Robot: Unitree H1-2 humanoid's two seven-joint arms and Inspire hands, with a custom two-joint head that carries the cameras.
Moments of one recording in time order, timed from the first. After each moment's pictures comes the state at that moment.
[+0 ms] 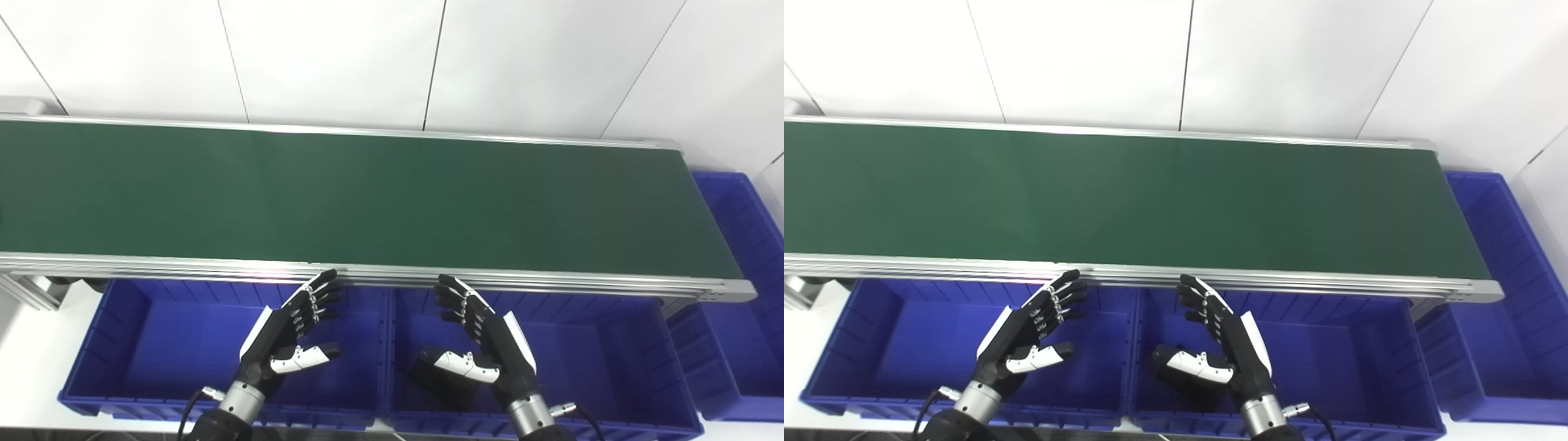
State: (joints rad) left arm 0.11 0.07 -0.14 0.35 -0.10 -0.42 -0.31; right arm 0.20 -0.07 0.19 0.02 -0.09 -0.17 0.10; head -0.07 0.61
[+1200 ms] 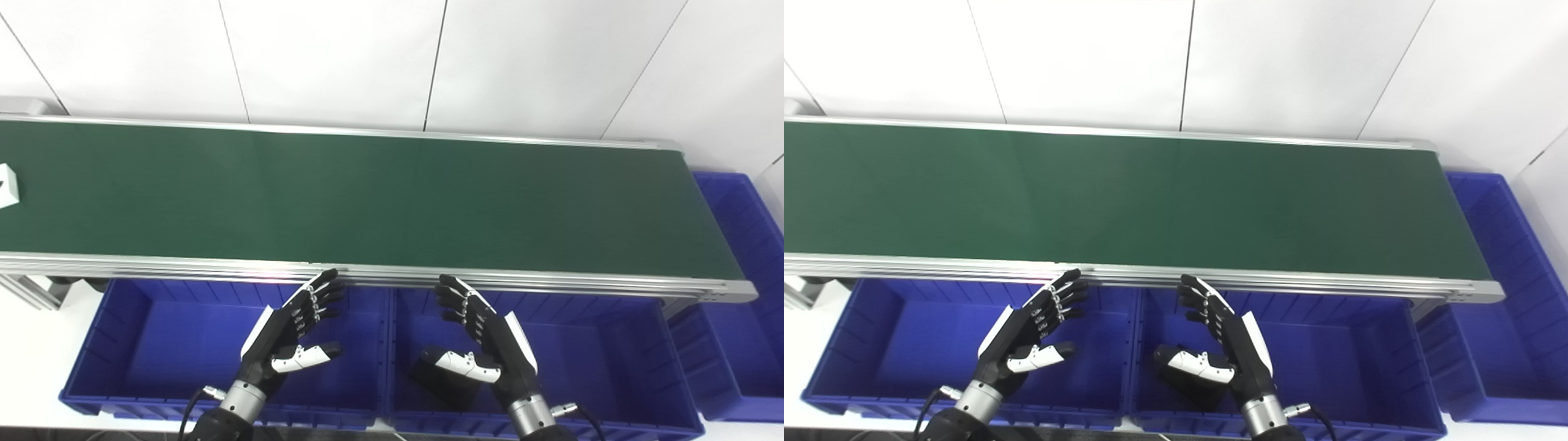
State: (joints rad) left arm 0.11 0.07 -0.14 0.35 -0.10 -0.42 -0.31; right arm 0.20 -0.07 0.19 0.02 -0.09 -0.17 0.10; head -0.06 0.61
